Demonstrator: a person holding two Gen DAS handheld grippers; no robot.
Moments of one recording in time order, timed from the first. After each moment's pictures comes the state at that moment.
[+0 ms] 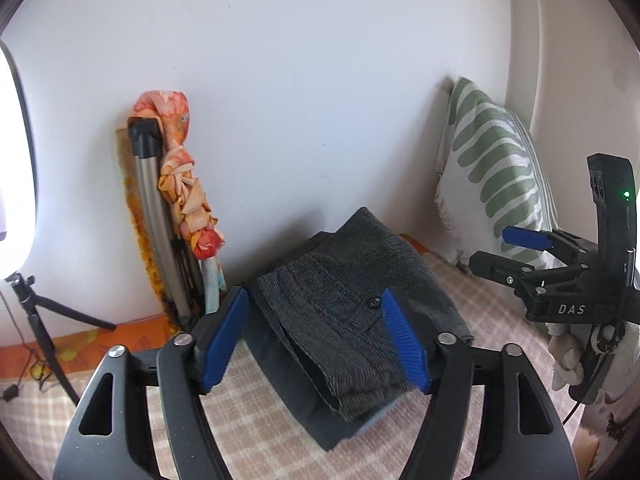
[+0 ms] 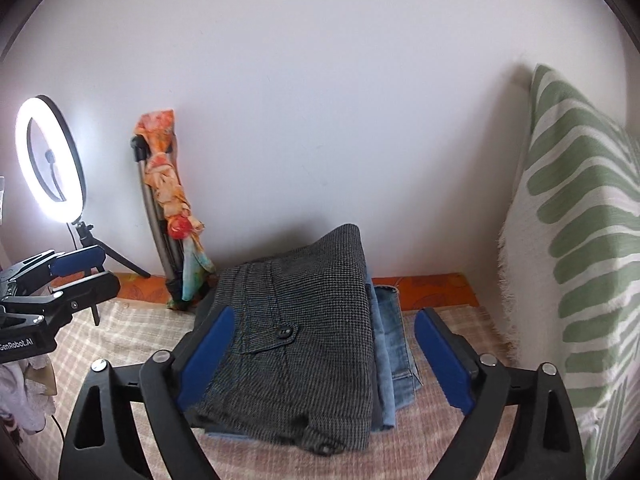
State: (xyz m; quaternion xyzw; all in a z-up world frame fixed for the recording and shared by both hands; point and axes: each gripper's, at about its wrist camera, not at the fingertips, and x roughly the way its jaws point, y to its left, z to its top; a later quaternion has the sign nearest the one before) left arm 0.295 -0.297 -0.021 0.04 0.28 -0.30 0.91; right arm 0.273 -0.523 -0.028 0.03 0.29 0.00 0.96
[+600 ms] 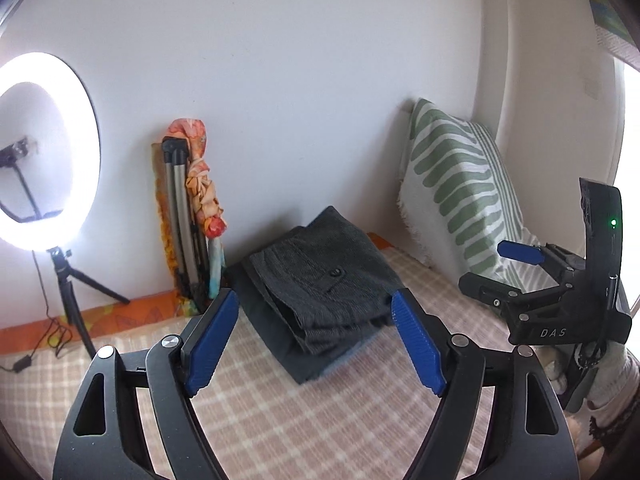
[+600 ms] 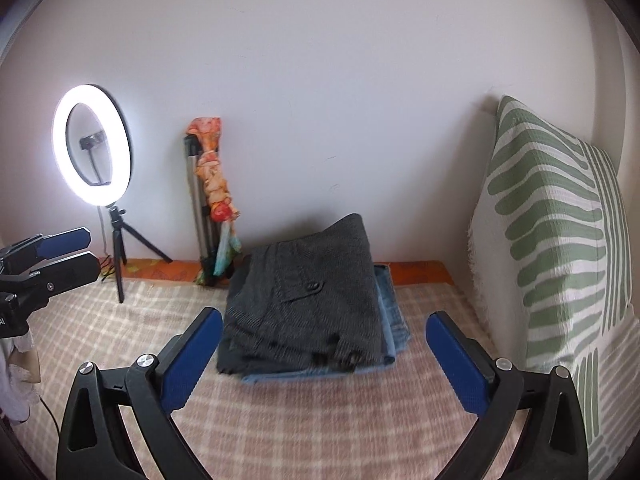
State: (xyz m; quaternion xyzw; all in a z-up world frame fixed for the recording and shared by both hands) left arm 0.193 -0.244 0.011 0.03 0.26 -0.32 0.91; right arm 0.158 -0.473 -0.004 0.01 0.28 -0.03 0.96
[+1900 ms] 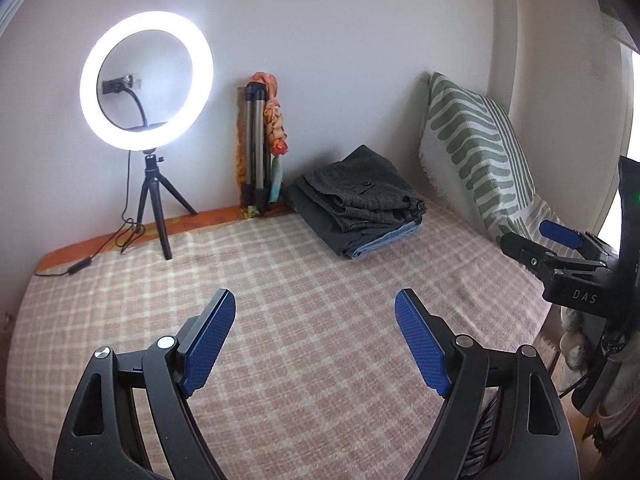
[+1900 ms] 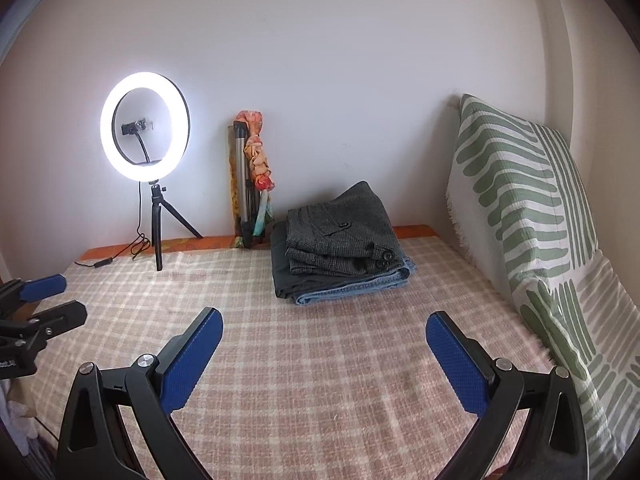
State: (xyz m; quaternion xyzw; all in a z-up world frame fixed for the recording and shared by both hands) left arm 0.049 -0.132 -0.036 0.04 0.29 -0.25 0.92; right arm -0.012 -0.364 -0.037 0.03 0.25 -0.08 0.96
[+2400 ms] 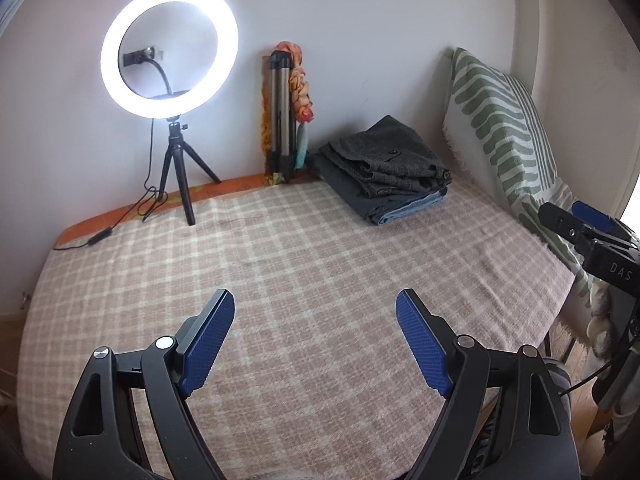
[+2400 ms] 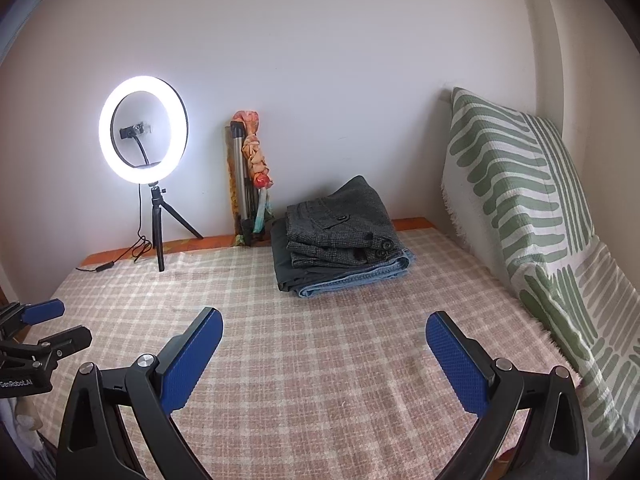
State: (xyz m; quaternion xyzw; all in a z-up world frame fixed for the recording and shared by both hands) left arm 0.045 -0.118 -0.055 0.06 0.33 -0.21 0.92; right arm -0.025 -0.357 -0.041 0.05 0.25 -0.09 0.96
